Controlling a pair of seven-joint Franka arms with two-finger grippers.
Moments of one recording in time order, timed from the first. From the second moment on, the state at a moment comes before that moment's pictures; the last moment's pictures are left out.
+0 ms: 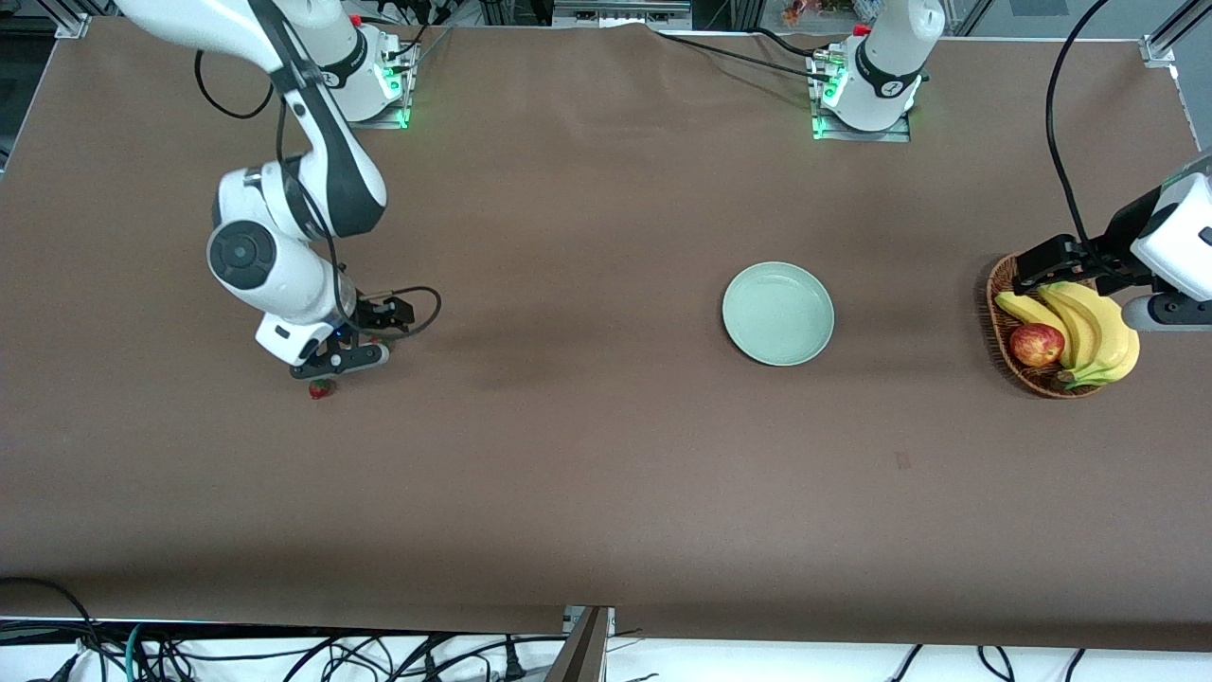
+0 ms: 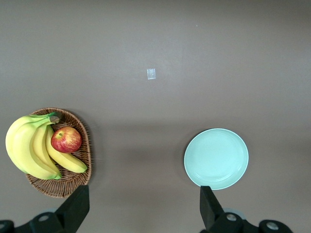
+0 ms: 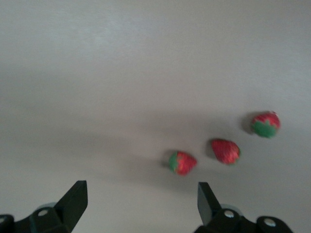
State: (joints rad) left arm -0.06 0.20 0.04 -1.37 -0.03 1.52 -0.05; right arm 0.23 0.39 0.03 -1.96 0.02 2.28 0.03
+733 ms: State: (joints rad) left arm -0.06 0.20 0.05 -1.37 -0.03 1.51 -0.05; right arm 0.18 0.49 0.02 -1.97 0.02 2.34 0.00
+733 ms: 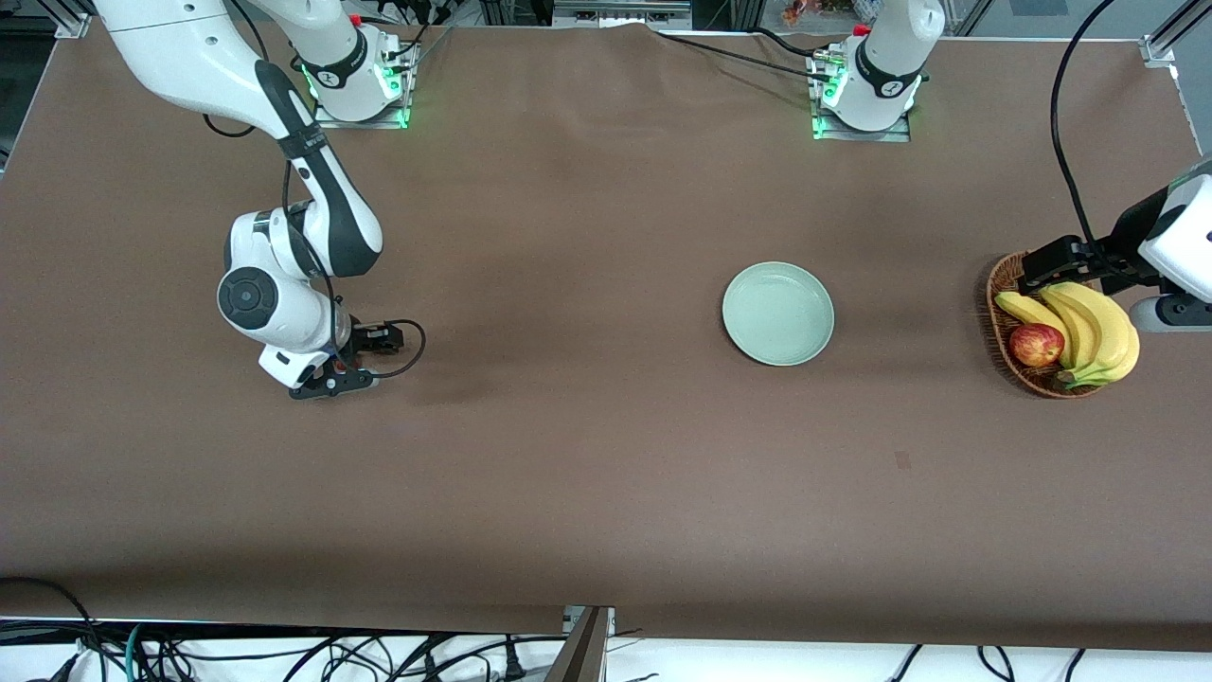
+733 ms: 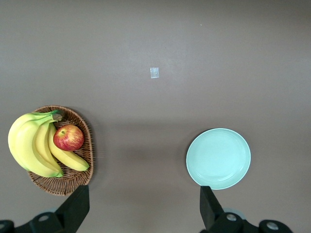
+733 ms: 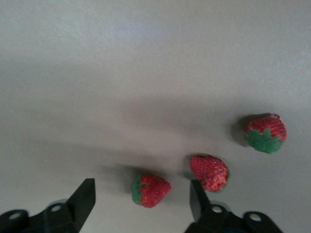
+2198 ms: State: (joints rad) left arm -0.26 0.33 0.02 -1.38 -0.07 1.57 -0.23; right arm 0.54 0.56 0.13 -1.76 0.03 2.36 0.80
